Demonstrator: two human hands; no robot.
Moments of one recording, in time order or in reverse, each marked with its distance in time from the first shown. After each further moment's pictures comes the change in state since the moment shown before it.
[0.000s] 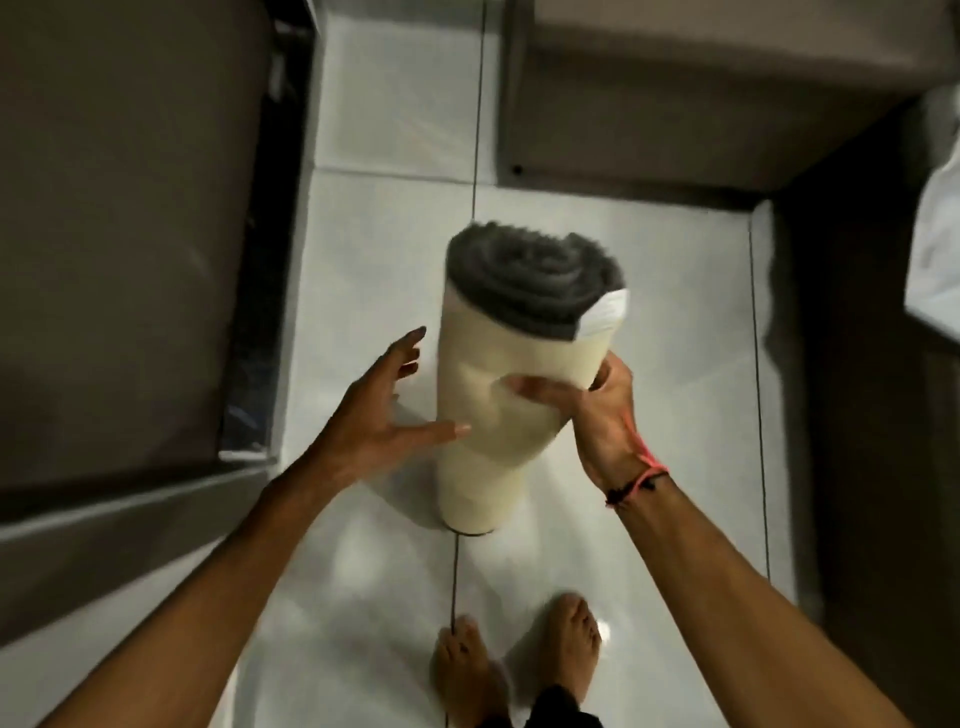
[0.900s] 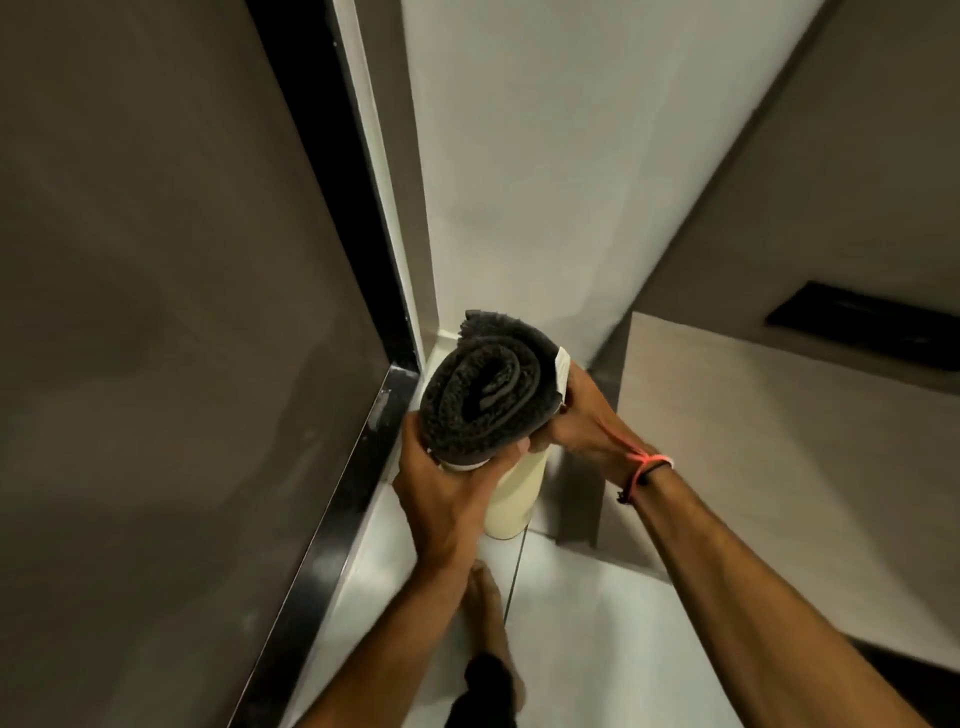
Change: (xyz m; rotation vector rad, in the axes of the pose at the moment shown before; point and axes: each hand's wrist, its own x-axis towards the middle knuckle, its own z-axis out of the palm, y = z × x) left_hand 0.326 0.269 -0.176 -0.370 0.949 0.146; right_hand 0.401 -0.373 0.179 -0.473 -0.545 -0.388
